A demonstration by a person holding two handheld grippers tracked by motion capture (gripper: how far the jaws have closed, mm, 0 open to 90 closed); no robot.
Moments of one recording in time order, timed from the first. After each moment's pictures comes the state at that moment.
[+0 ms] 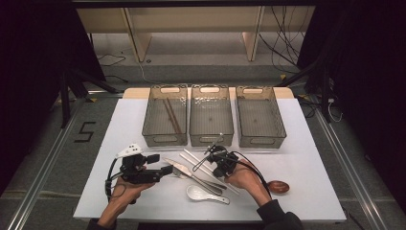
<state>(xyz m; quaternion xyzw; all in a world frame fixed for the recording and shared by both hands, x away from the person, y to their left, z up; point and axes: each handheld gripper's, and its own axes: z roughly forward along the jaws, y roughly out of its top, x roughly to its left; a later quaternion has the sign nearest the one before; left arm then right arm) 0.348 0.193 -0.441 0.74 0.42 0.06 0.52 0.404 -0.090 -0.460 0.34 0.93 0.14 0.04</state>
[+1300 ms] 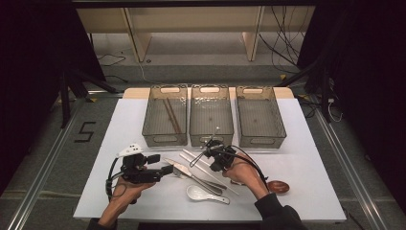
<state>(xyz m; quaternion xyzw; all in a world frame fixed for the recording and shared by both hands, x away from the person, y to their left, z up) 0.351 0.191 -0.443 0.74 0.43 0.05 0.51 0.411 -0.084 -0.441 0.32 0.93 0.16 0.05</state>
